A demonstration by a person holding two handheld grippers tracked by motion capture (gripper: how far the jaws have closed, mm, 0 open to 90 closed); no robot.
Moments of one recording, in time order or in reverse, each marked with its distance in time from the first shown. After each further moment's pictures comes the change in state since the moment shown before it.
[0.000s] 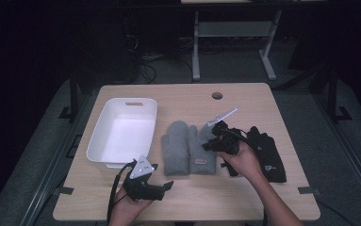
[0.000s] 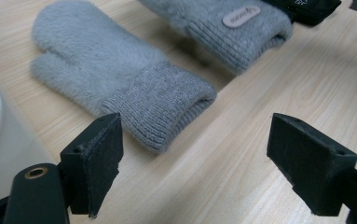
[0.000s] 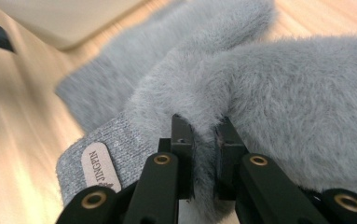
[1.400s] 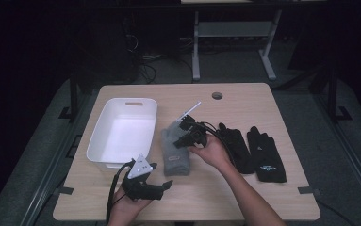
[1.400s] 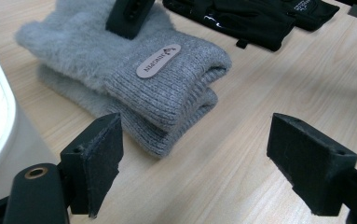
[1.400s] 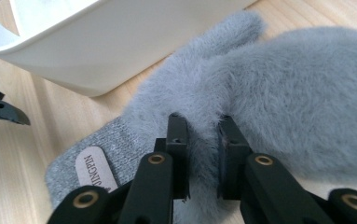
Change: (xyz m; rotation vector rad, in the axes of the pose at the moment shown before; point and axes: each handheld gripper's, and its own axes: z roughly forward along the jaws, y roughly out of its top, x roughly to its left) left arm 0.001 0.001 -0.004 -0.013 0.002 -0.006; right arm 0.026 0.062 0.066 0.060 0.118 -0.045
